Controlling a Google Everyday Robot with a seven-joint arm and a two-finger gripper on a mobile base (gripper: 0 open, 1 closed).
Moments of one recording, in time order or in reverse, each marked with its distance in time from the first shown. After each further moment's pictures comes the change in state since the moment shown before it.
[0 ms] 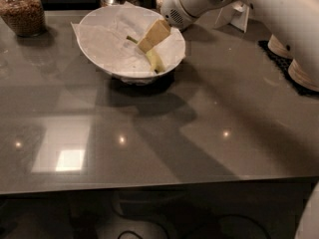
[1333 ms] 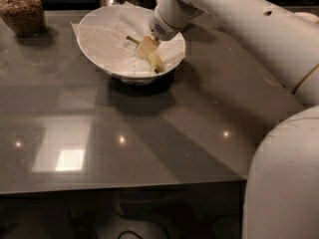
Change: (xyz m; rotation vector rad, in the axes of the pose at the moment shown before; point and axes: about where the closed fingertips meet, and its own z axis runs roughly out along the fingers) arm 0.032 0.002 0.065 -0.006 0.213 0.084
